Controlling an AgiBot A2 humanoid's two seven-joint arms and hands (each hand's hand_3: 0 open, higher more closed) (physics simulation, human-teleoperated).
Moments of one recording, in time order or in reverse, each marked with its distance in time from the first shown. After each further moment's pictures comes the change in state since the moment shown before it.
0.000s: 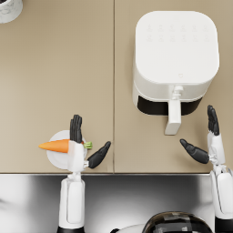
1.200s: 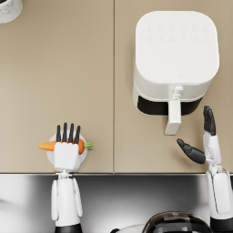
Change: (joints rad) left arm -0.003 0.014 -0.090 0.196 1.423 -0.334 -0.238; right arm -0.013 -0.066 0.000 -0.013 0.005 0.000 0.000
